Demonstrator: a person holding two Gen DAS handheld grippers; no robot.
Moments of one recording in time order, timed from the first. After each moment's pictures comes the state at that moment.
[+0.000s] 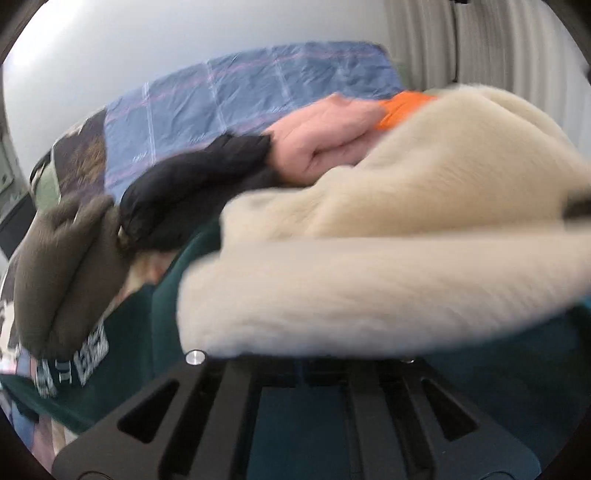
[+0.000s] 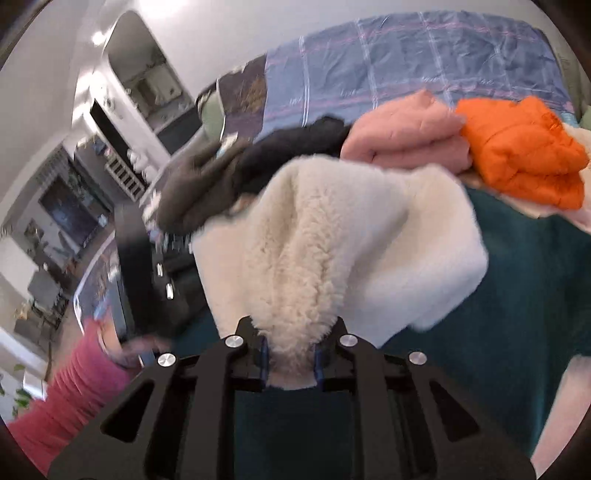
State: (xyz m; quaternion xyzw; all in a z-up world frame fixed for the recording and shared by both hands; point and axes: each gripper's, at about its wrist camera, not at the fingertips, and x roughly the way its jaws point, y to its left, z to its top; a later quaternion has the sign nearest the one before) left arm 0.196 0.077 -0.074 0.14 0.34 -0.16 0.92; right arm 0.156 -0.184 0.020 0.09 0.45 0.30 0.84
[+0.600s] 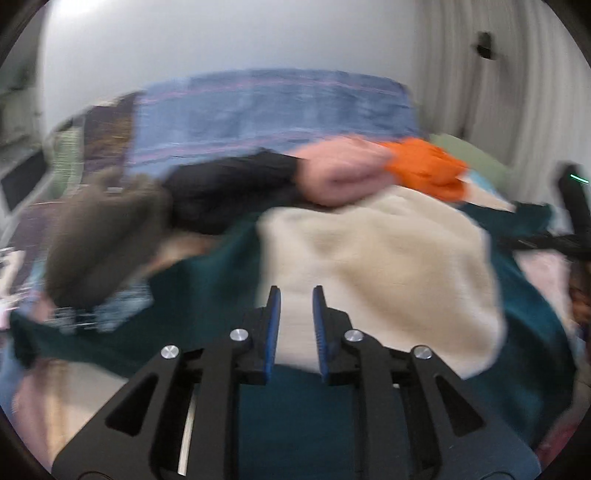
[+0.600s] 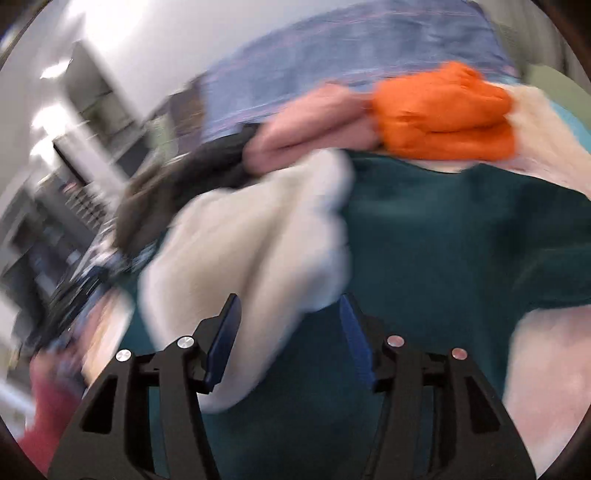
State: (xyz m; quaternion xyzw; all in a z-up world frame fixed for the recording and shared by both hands) left arm 0.135 0.114 -0.018 0.04 0.33 -0.18 0.93; right arm 0.177 -0.283 -0.012 0.18 0.46 0.17 0.85
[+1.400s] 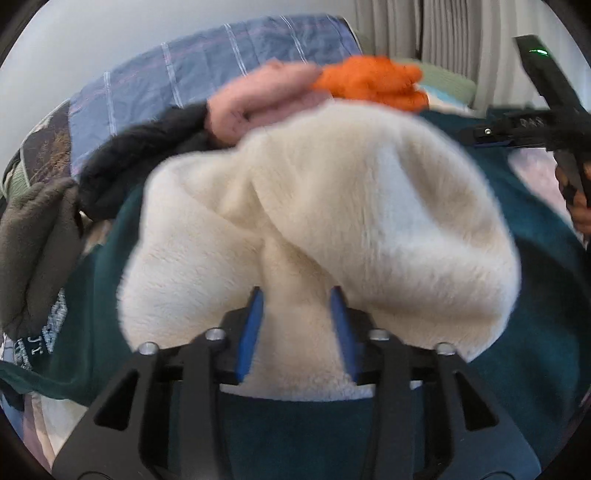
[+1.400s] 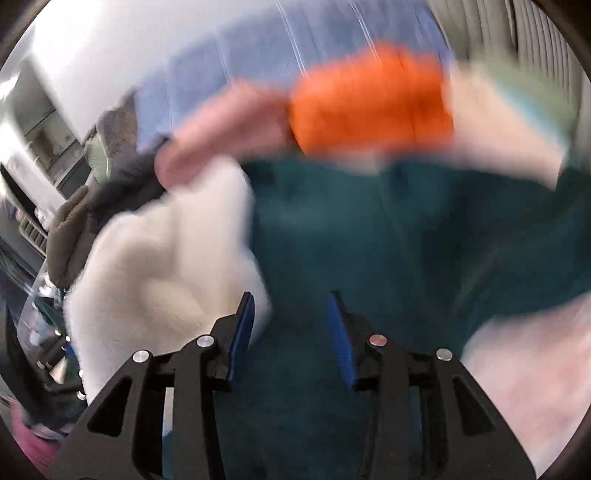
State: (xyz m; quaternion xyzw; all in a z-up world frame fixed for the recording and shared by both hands) left arm 0.151 0.033 -0.076 0.14 0.37 -0.21 0.89; right arm 0.164 -0.280 0.002 0.11 0.40 0.10 0.91
